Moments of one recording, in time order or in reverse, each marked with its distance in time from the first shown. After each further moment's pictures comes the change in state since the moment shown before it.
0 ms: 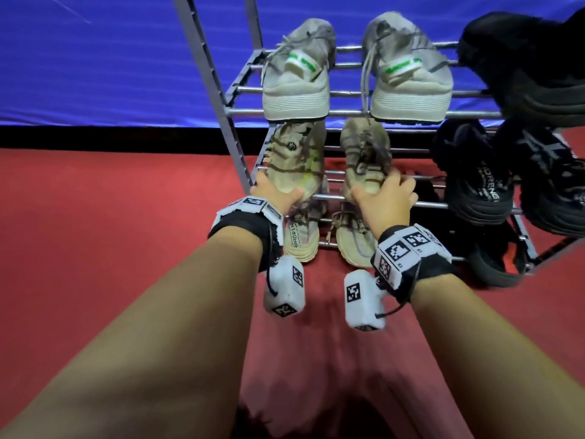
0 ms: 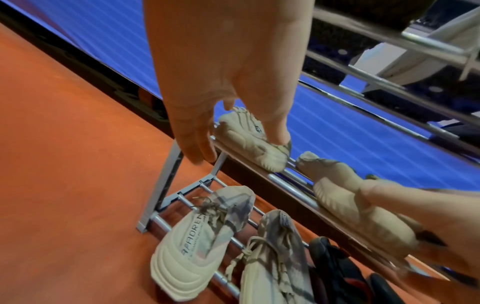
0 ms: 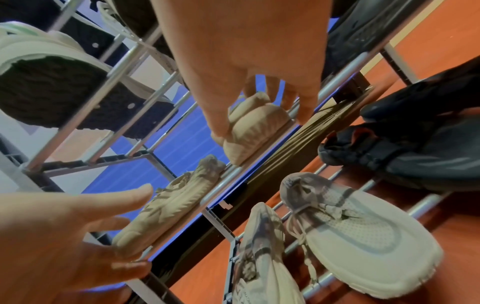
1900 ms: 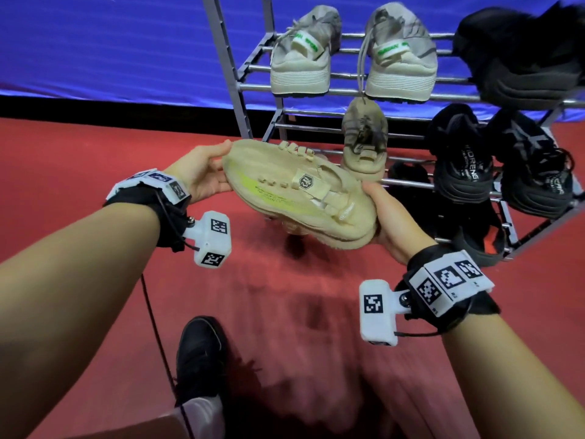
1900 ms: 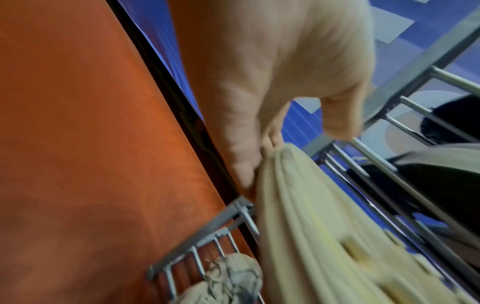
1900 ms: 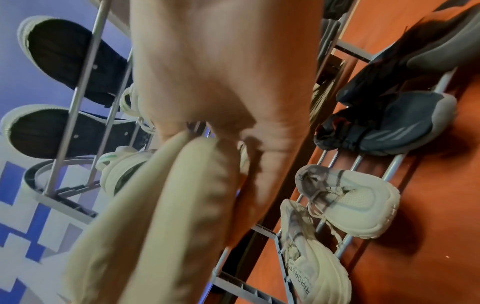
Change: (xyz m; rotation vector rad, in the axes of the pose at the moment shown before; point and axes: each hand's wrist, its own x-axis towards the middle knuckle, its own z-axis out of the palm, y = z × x) left_hand -0.018 -0.049 -0.102 -0.783 -0.390 -0.030; right_hand -0.066 0.020 -0.052 0.553 -0.595 0.123
